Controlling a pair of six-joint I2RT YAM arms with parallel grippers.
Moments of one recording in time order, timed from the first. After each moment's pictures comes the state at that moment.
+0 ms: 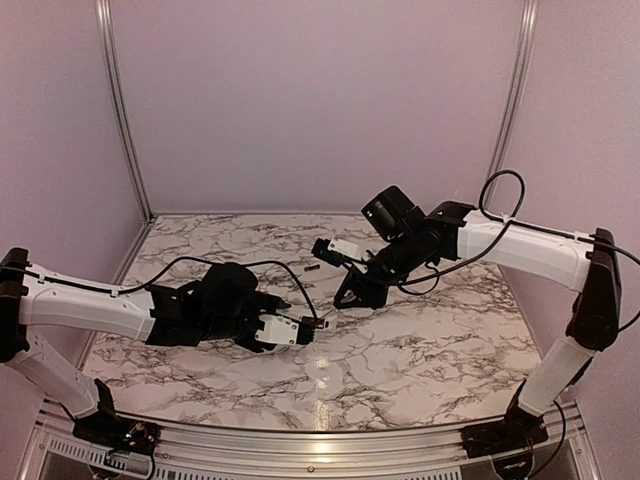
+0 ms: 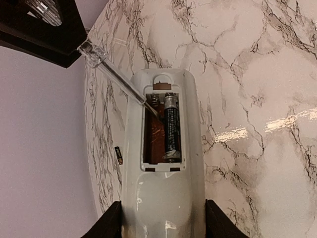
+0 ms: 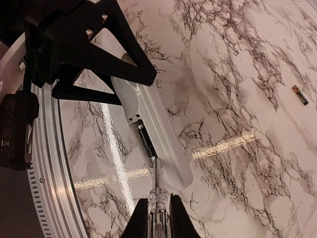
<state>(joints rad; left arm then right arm) -1.06 1.46 0.81 0.02 -0.17 1.02 0.82 1.64 1.39 -0.75 -0.42 -0.28</state>
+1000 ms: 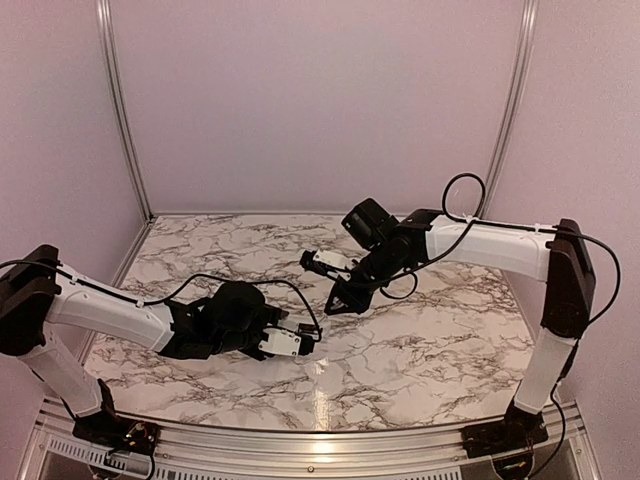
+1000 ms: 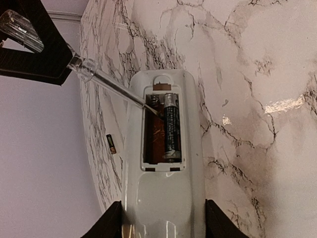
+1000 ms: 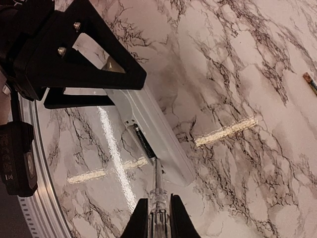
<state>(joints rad) -1.06 1.58 0.74 0.18 -0.26 1.09 0.82 1.80 1.45 -0.72 -0.39 -0.27</state>
